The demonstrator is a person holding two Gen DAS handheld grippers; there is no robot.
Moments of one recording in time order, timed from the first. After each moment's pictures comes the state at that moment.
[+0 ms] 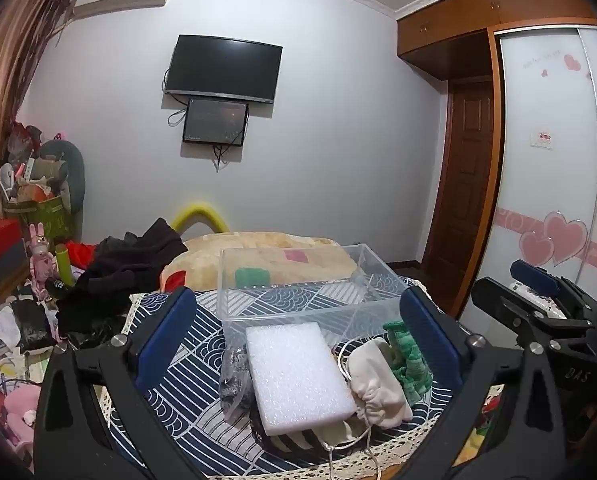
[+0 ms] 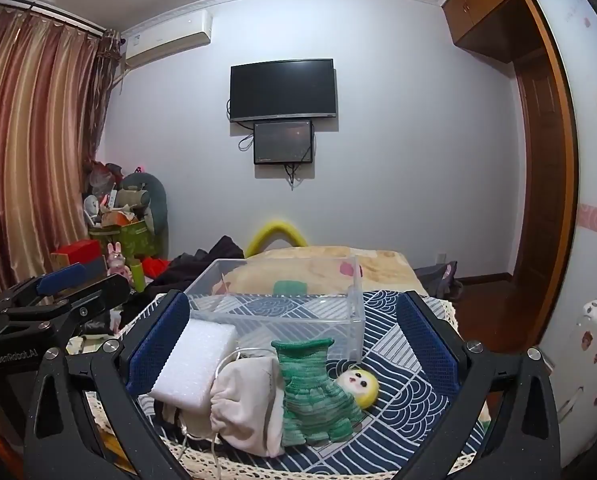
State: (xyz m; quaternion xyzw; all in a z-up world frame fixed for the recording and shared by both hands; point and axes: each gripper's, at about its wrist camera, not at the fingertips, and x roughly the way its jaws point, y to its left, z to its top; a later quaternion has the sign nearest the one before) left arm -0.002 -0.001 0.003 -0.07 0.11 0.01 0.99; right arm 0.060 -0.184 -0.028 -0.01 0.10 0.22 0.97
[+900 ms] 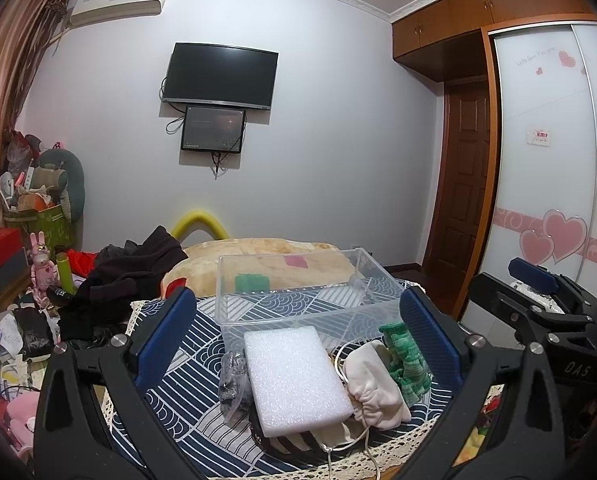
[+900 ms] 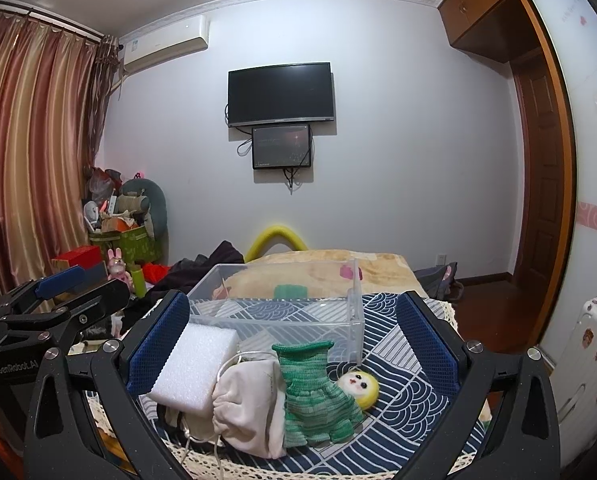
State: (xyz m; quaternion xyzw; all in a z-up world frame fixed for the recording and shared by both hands) left arm -0.010 -0.006 0.009 -0.06 0.10 0.00 0.99; right arm 0.058 -0.186 -0.026 -0.01 0.09 0.22 0.97
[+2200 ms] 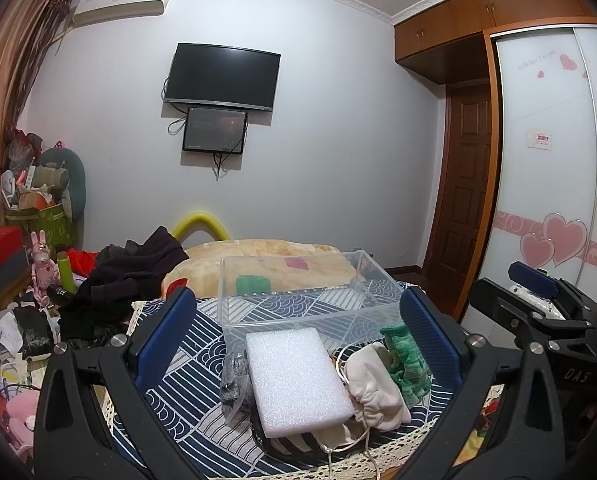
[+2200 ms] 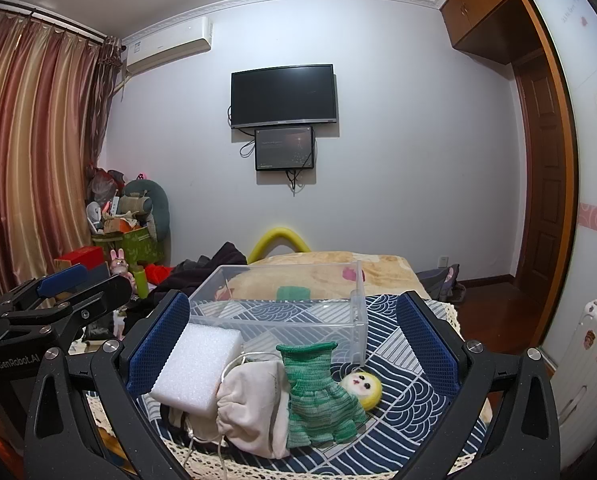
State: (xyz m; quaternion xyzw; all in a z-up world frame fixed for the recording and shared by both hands) left arm -0.011 -0.002 0.010 -0.06 0.10 0.01 0.99; right arm 0.056 -0.185 -0.025 -0.01 0.09 0.23 0.97
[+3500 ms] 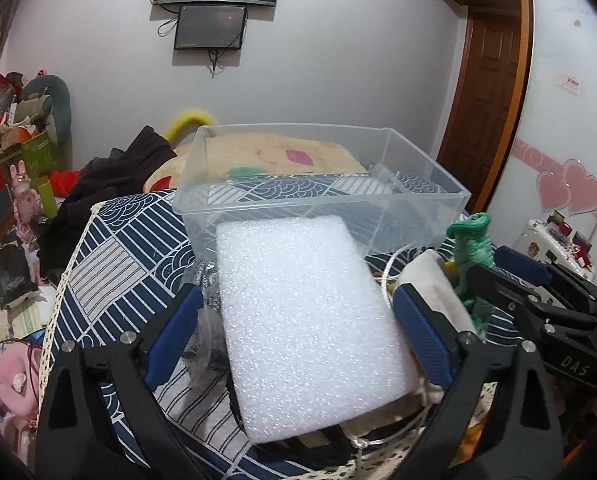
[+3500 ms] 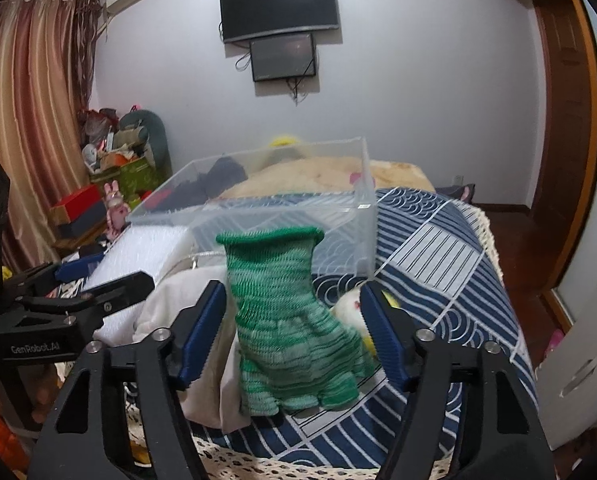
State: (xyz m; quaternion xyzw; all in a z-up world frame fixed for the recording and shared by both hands) left arm 0.085 -0.003 -0.081 -0.07 0.28 0.00 0.96; right arm 0.122 -0.185 -0.094 -0.02 0.25 0.25 0.94
